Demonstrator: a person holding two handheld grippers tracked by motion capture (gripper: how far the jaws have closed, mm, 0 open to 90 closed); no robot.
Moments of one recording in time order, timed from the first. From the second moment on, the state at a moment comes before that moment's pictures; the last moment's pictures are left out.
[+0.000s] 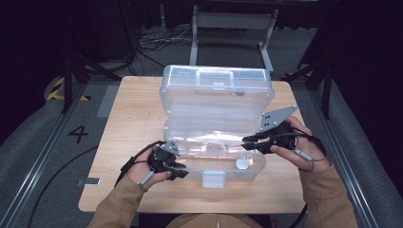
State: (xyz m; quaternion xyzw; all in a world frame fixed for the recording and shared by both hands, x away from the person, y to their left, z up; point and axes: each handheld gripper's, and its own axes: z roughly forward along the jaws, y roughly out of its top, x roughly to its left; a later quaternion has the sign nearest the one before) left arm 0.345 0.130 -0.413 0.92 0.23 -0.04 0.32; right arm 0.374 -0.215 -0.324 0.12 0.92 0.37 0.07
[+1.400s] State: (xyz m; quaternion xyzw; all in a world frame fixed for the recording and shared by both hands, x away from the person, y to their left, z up) left arm 0.334 0.166 -0.356 0.89 0.24 -0.01 0.40; right arm 0.372 -0.213 -0.323 0.11 0.93 0.35 0.08
